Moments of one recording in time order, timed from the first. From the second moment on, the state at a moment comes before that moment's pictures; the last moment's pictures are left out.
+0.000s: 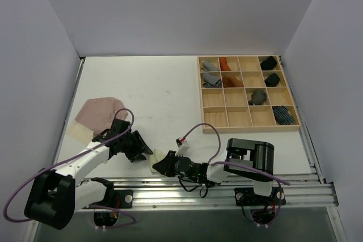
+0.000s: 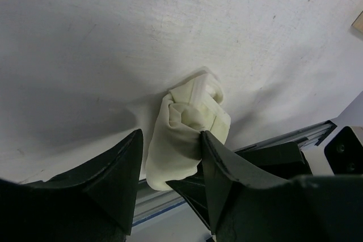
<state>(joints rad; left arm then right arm) -0.35 1.13 0.47 -0.44 0.33 -0.93 1.32 1.86 0.48 0.97 0.30 1.18</state>
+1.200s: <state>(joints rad) -0.58 1.36 0.71 -0.68 -0.01 -1.02 1.43 1.78 1.09 -0.18 0.53 0.85</state>
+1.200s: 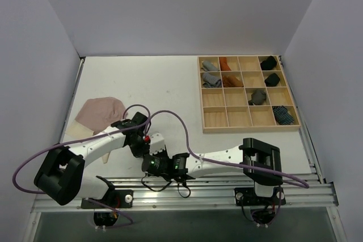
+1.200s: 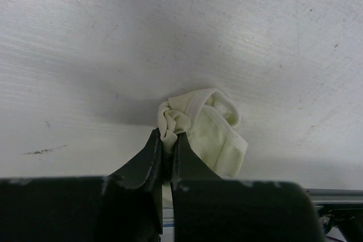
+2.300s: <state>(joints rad) -0.44 1.30 0.79 -0.84 -0.03 -0.99 1.37 1.78 0.81 0.25 0.44 0.91</state>
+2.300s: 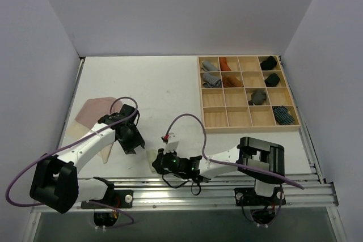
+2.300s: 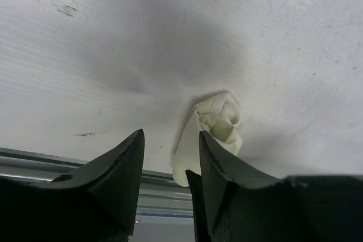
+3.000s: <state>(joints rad) -0.44 1.17 0.57 -0.59 0.19 -0.91 1.24 1.86 0.62 0.77 0.13 1.07</state>
